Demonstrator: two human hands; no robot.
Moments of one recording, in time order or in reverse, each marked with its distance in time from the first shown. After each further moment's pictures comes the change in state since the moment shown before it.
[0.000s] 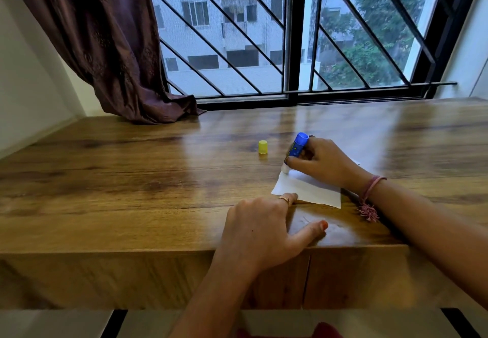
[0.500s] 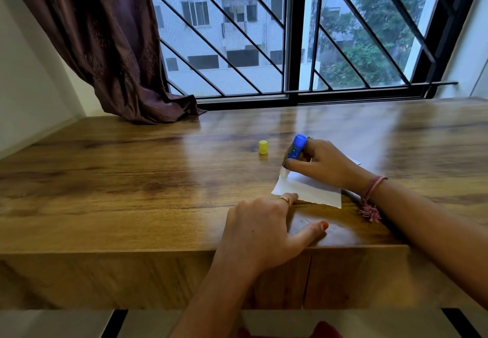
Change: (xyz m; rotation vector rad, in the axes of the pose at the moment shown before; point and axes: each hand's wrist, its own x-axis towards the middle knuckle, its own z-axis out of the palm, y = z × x) left_hand 0.000 -0.001 -0.001 -0.016 -0.017 -0.024; right_hand -0.003 -0.003 -0.001 0.063 -0.083 0.003
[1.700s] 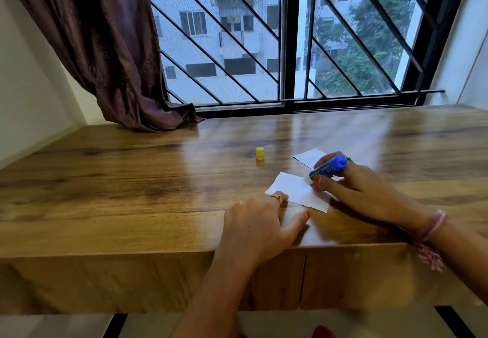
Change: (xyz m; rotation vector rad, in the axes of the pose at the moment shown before) left_hand 0.007 -0.003 0.006 0.006 -0.039 -0.123; right_hand -0.073 -0.006 -0.040 -0.070 -0.051 -0.016
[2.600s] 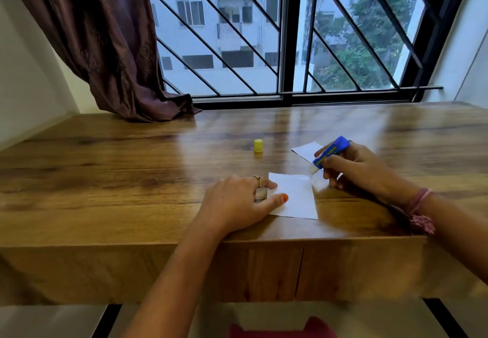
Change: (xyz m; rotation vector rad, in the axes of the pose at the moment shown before) left_hand 0.025 -0.043 -0.003 -0.101 -0.179 0.009; right_hand 0.023 0.017 -0.002 0.497 0.067 0.249
